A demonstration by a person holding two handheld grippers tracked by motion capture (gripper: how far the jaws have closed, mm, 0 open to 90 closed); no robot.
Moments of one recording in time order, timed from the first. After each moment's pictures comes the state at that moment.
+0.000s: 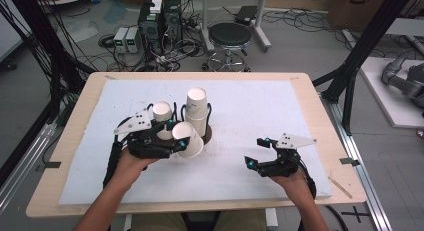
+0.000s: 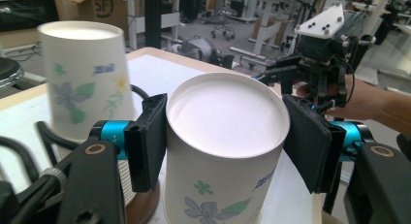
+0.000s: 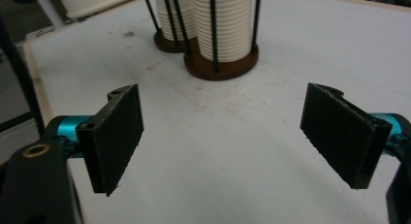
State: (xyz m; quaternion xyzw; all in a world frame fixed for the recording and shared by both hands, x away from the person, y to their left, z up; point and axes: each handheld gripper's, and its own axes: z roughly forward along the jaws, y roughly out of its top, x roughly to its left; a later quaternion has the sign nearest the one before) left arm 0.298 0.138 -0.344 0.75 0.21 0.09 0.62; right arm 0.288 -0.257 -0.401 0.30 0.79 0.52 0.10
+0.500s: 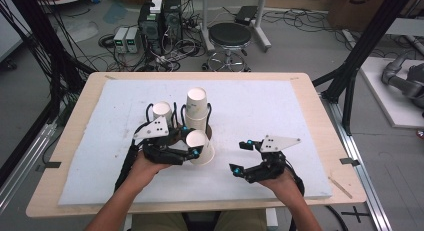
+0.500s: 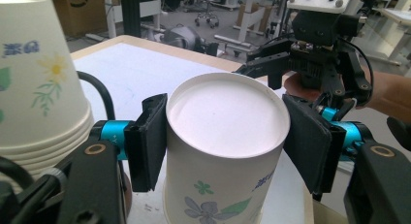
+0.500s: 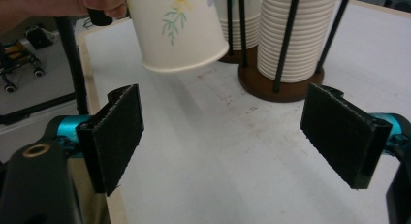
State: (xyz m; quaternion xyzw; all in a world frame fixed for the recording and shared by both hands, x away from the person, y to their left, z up) left arm 0.299 0.111 -0.360 0.77 0.19 0.07 0.61; right arm 0.285 -0.219 -0.396 0.22 0.82 0.53 0.07
